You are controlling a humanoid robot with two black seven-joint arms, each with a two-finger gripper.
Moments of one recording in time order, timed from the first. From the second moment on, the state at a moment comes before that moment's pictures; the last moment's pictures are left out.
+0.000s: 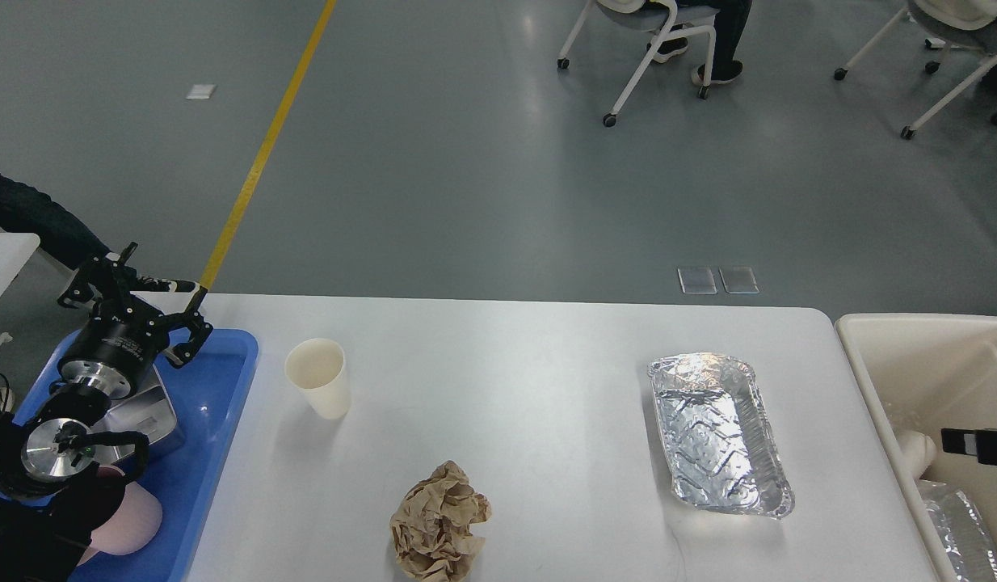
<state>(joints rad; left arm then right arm) -0.33 0.24 -1.48 -0.85 0.31 -0.36 0.00 0.28 -1.58 0.60 1.72 -1.23 0.37 0.35</state>
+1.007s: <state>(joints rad) -0.34 0.24 -1.40 -0.85 0.31 -0.31 0.01 0.31 -1.08 0.30 1.64 -0.33 0.02 0.07</state>
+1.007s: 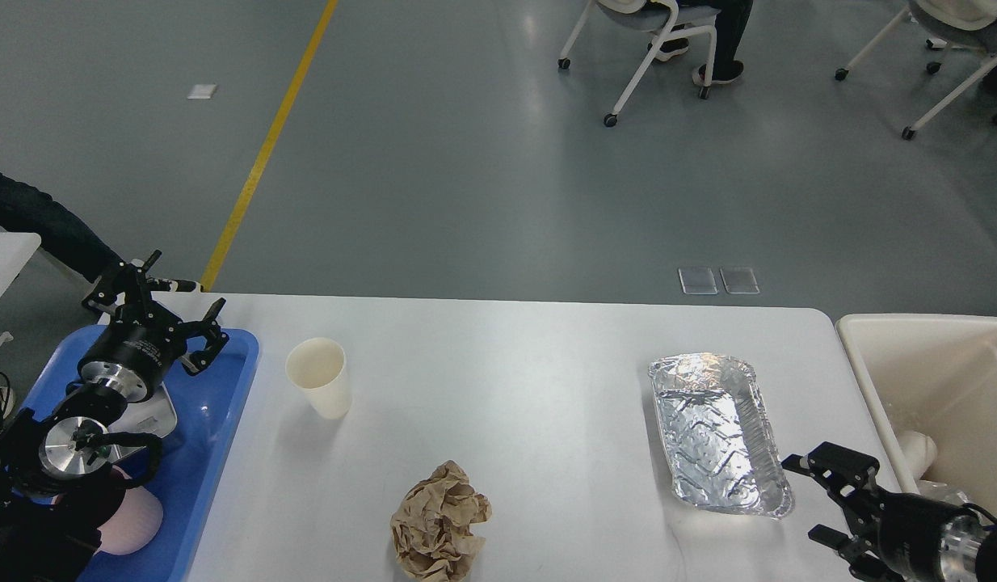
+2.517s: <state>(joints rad) -0.34 0.25 -1.39 -0.85 0.31 -0.30 0.01 0.33 -0.77 0.28 1.57 0.03 -0.40 0.02</state>
